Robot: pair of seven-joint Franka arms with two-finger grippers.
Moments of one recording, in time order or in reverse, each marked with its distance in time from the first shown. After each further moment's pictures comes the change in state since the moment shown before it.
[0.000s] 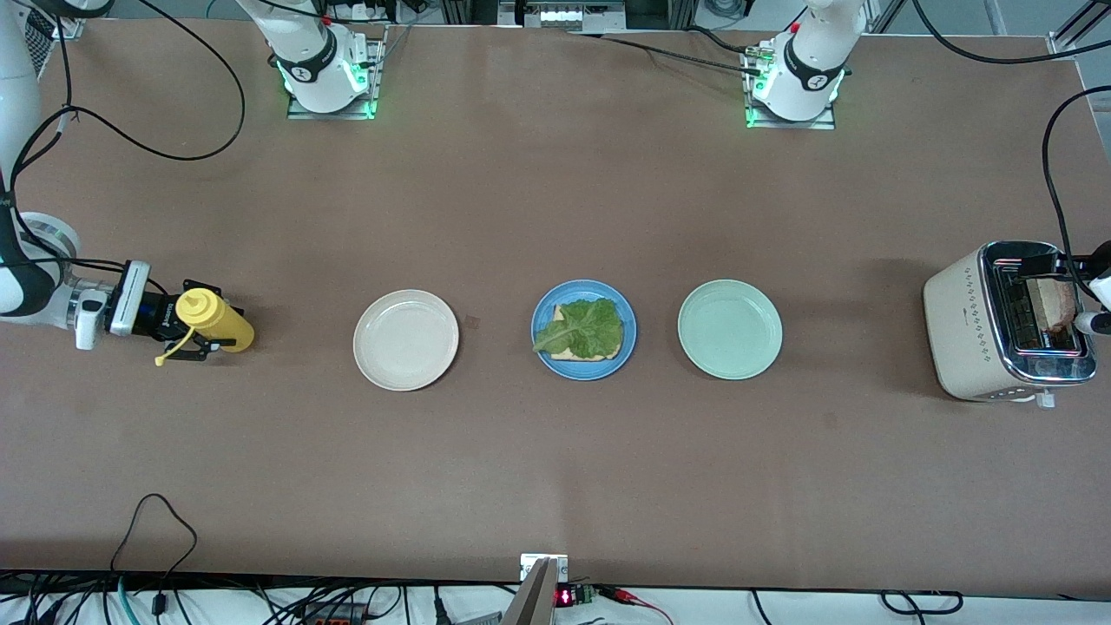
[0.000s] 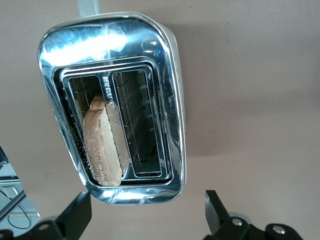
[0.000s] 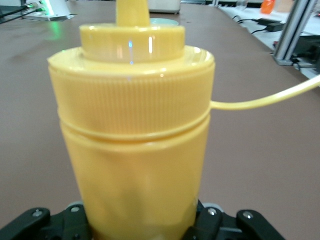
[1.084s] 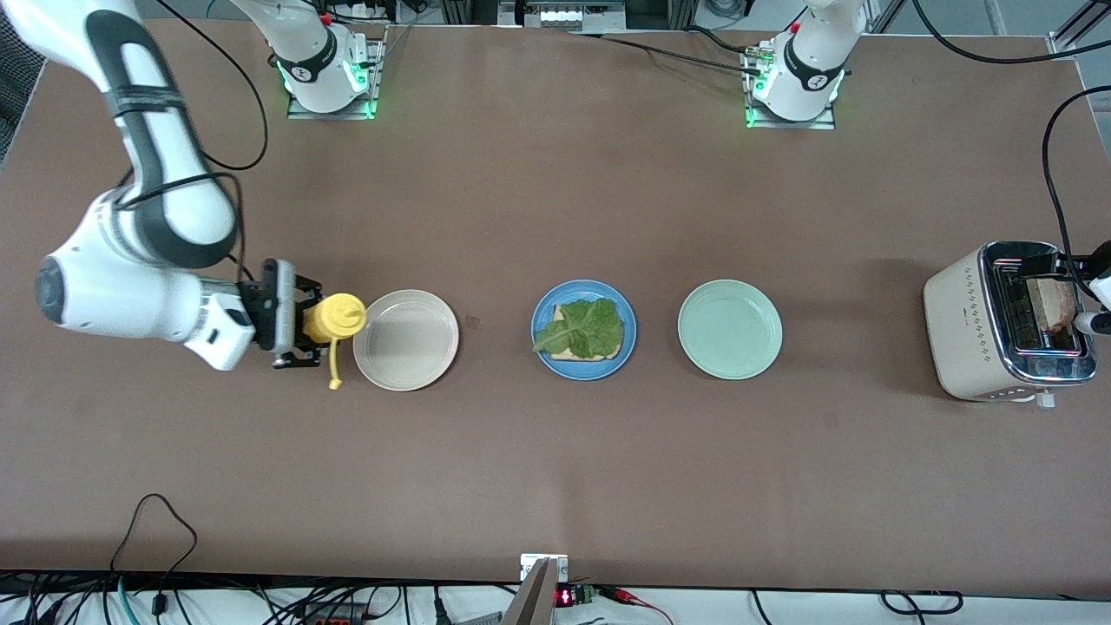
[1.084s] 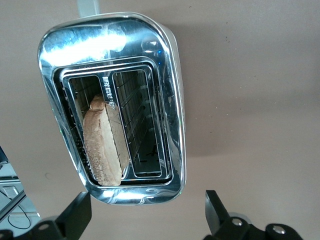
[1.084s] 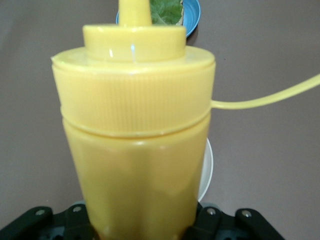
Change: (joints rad) left arm 0.000 0.000 0.000 0.000 0.000 0.000 0.000; right arm 0.484 -0.255 0.076 0.002 -0.411 0.249 0.788
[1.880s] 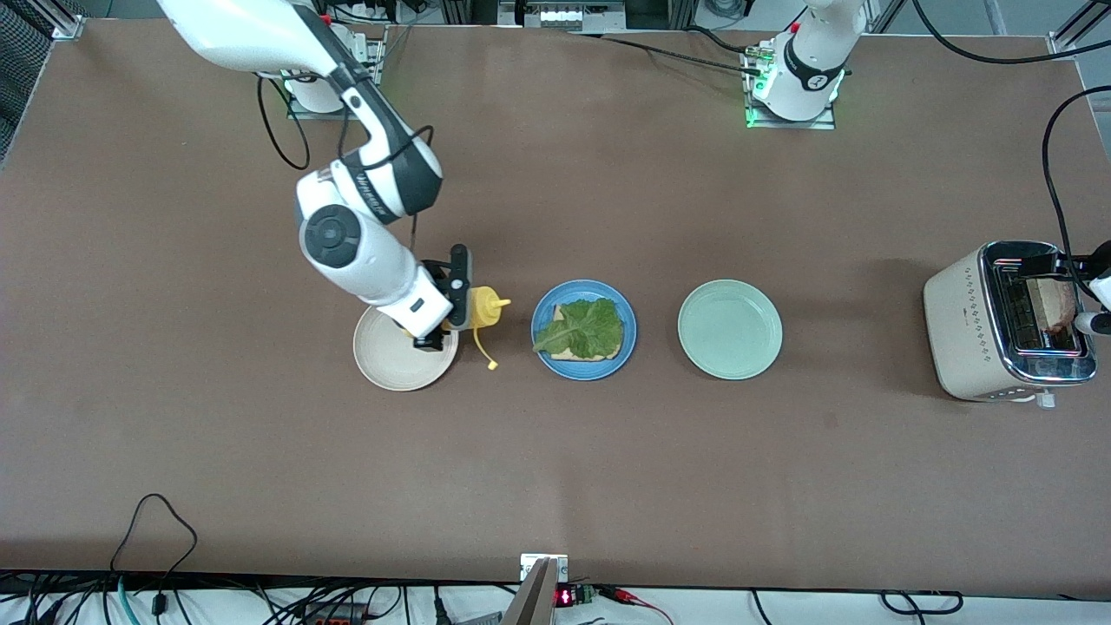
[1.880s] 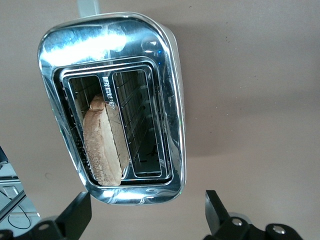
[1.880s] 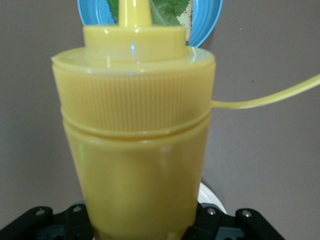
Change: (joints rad) left arm 0.000 0.000 0.000 0.000 0.000 0.000 0.000; right arm 0.387 0.097 -0.034 -0.005 -0.382 0.250 0.552
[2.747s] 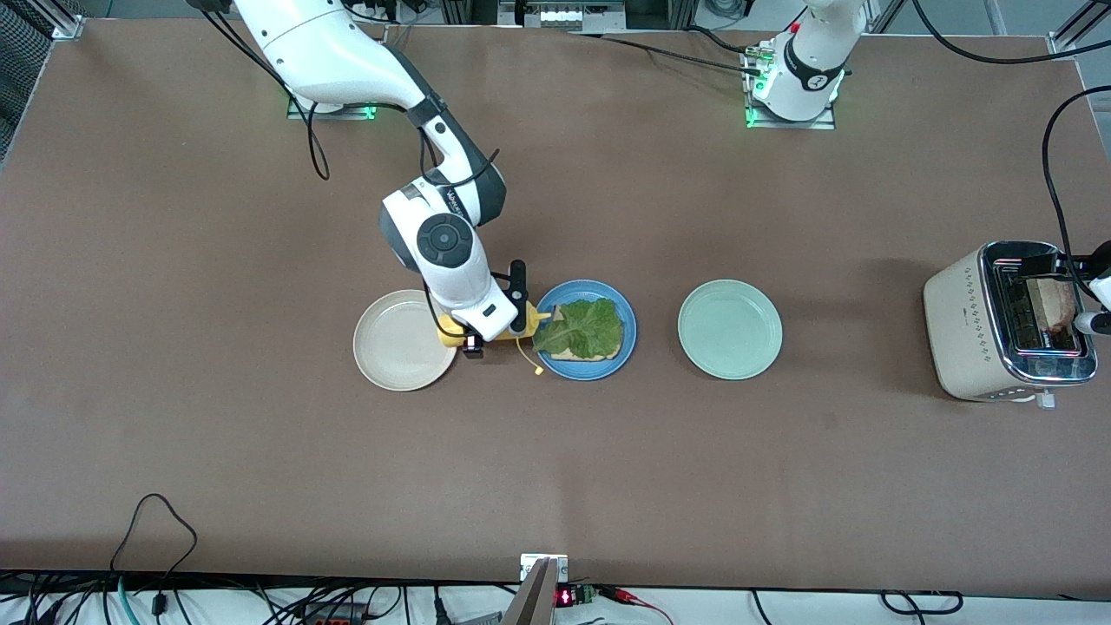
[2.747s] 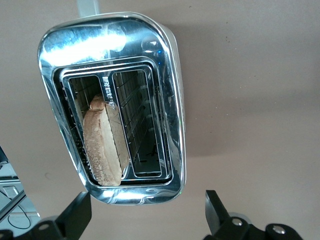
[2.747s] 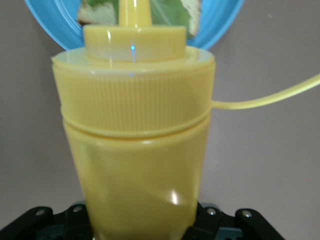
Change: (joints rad) left arm 0.000 0.000 0.000 0.000 0.000 0.000 0.000; right arm 0.231 0.146 -0.179 0.114 -0.105 0.027 0.146
